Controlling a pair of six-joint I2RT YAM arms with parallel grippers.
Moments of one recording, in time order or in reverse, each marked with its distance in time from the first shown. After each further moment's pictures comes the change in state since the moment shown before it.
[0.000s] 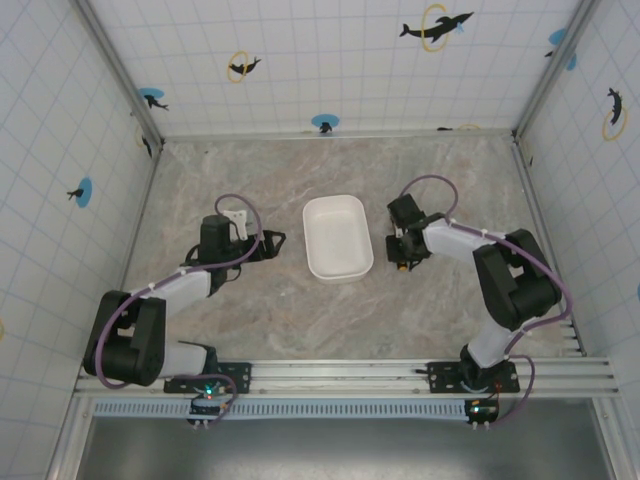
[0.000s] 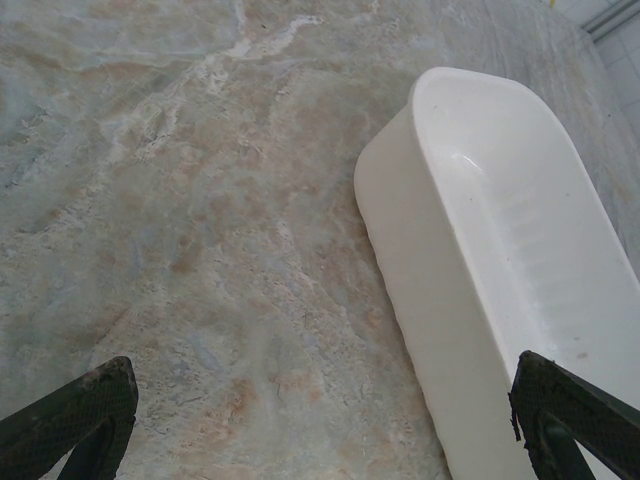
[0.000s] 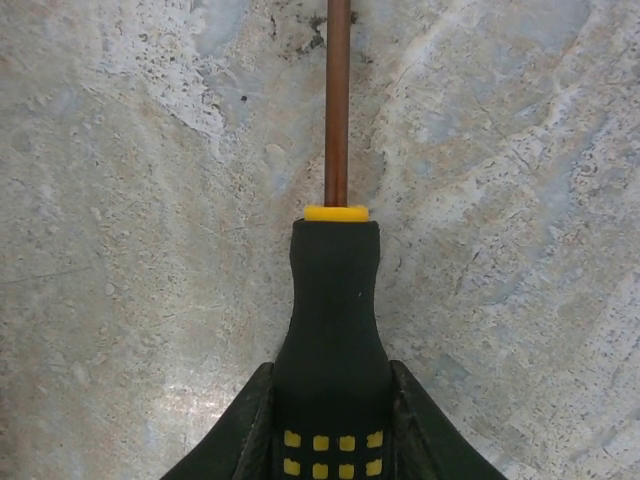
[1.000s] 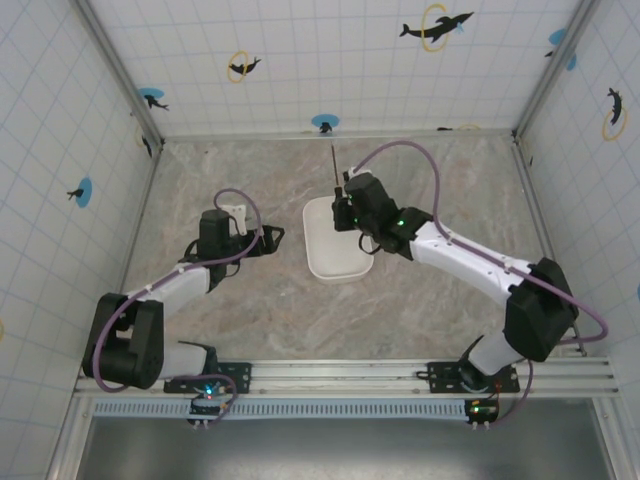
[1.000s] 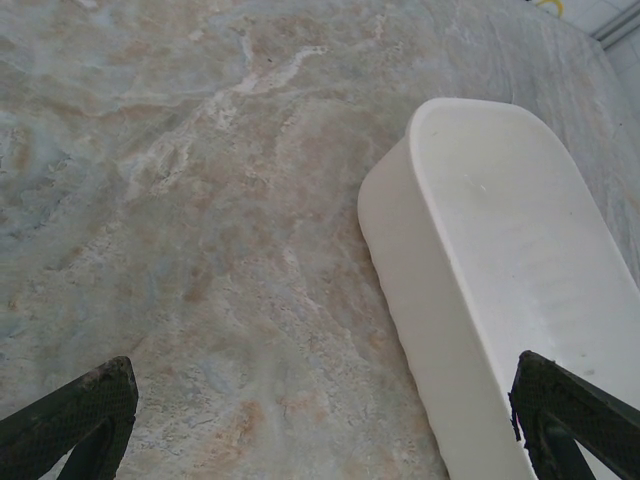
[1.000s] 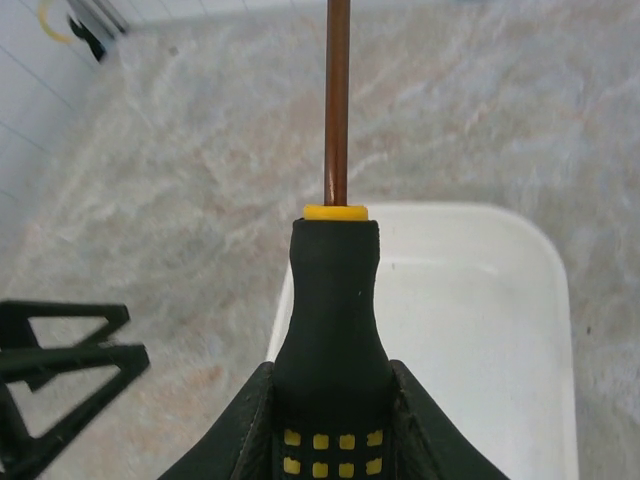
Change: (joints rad) left arm -0.002 -0.015 0.050 -0.061 -0.039 0.027; right arm 0.348 -0.156 0.257 0.153 0.139 0.213
